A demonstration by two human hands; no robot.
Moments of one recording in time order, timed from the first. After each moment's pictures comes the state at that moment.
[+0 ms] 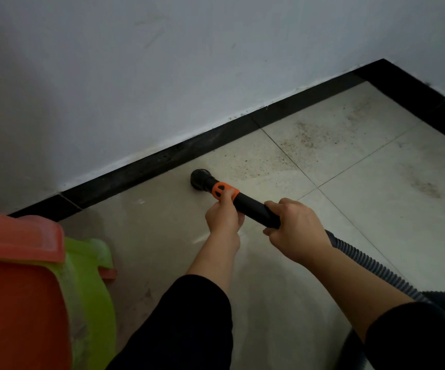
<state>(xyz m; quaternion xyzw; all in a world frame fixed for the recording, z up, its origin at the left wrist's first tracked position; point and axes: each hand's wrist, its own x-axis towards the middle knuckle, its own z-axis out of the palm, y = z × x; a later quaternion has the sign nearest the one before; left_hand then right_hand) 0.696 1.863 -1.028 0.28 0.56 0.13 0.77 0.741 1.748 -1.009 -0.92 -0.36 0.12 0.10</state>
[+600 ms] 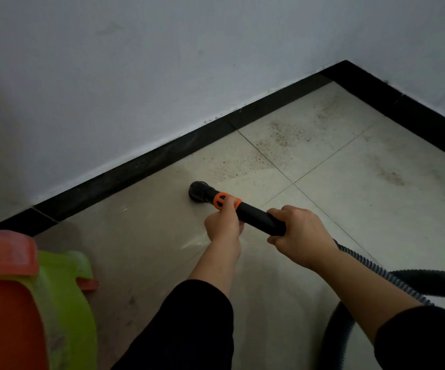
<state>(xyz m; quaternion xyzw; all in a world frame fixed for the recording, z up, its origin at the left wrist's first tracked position) 0.705 1.821 -1.028 0.32 0.58 0.09 0.74 0.745 1.694 -1.001 -0.93 -0.33 0.14 0.10</state>
